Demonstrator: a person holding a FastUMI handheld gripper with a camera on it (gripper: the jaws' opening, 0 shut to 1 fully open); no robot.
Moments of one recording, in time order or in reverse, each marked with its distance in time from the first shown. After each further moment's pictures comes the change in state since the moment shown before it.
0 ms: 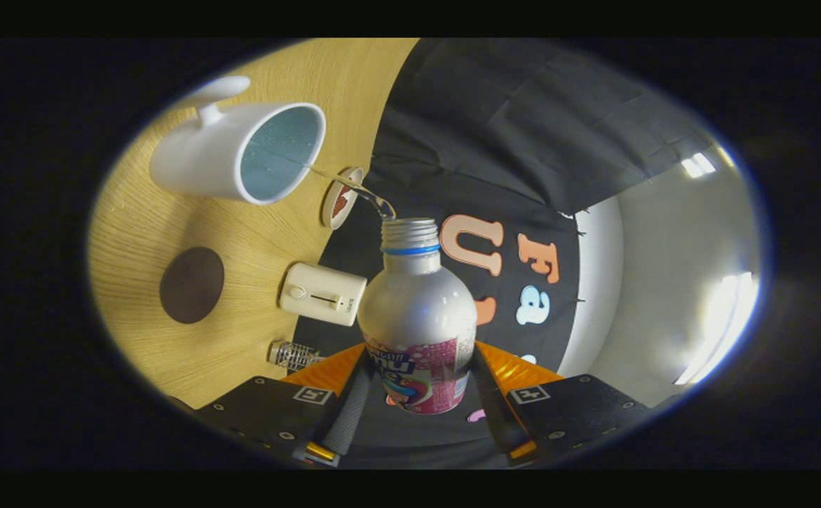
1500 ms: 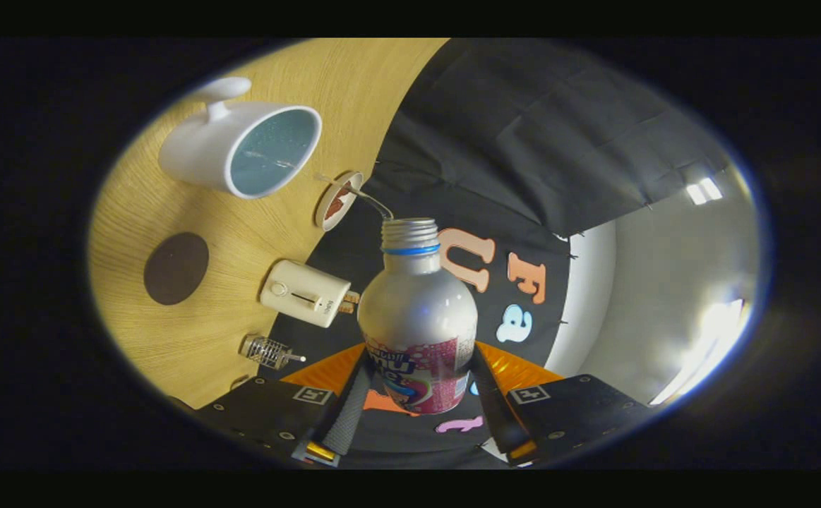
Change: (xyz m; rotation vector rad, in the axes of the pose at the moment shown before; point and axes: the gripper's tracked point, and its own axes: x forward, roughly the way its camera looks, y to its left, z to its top) arm 0.005 -0.027 0.010 -0.114 -0.070 -0.041
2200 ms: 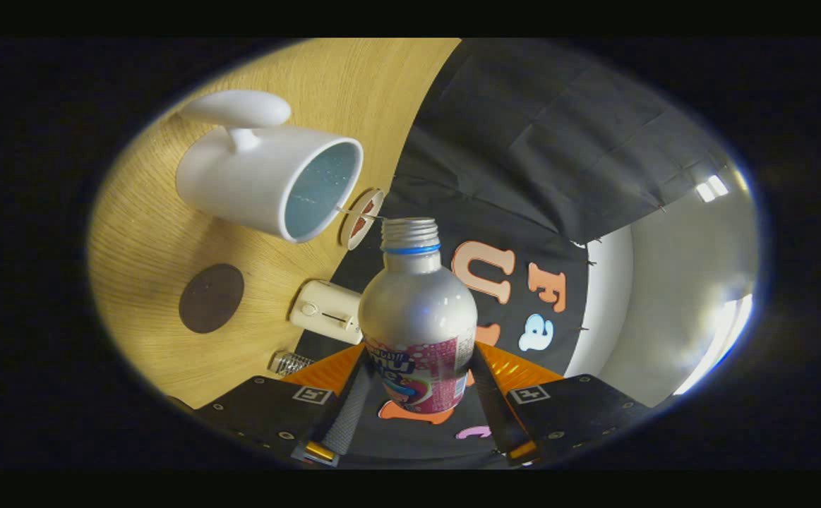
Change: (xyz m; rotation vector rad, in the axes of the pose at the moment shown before) arm -0.002 0.048 0.034 0.047 -0.051 0.084
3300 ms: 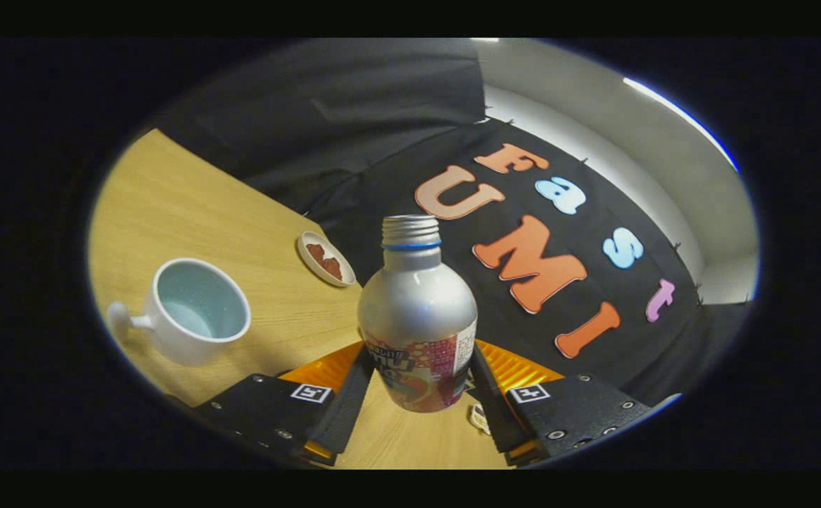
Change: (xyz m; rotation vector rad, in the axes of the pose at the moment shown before) arm 0.005 0.027 -0.034 1.110 0.198 0.072
